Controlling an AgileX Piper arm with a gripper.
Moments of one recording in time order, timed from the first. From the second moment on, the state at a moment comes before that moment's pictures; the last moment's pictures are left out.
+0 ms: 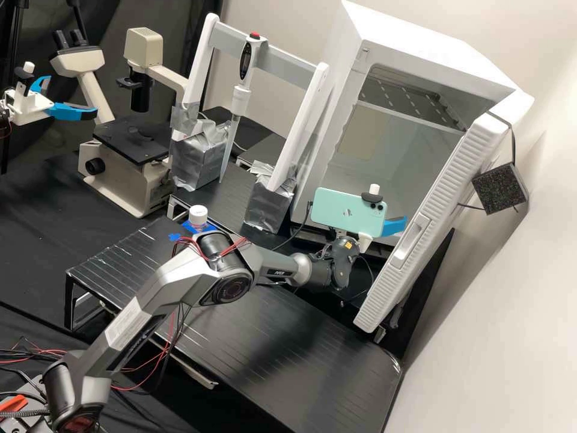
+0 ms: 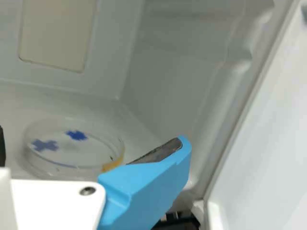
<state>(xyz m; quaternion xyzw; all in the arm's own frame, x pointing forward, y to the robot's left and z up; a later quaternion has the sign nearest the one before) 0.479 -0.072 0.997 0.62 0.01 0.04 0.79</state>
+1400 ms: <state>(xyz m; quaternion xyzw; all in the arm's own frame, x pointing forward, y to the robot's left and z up) 0.497 -0.041 0.989 0.66 -0.01 0.06 0.75</state>
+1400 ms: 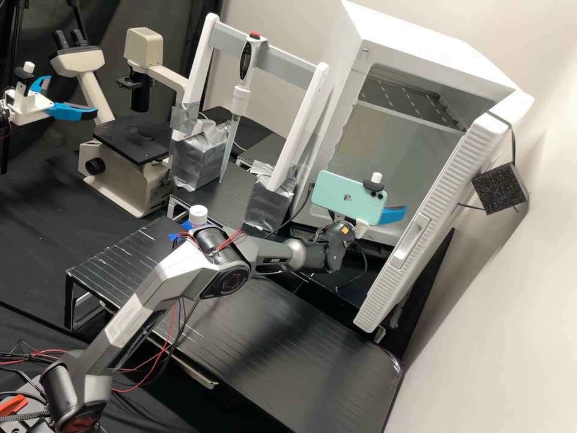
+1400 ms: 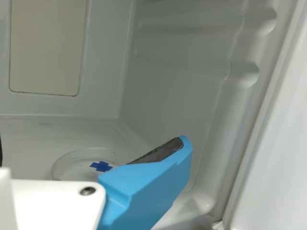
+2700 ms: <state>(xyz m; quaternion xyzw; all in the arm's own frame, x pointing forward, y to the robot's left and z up) 0.506 -0.055 0.964 0.68 -0.01 0.03 0.73</state>
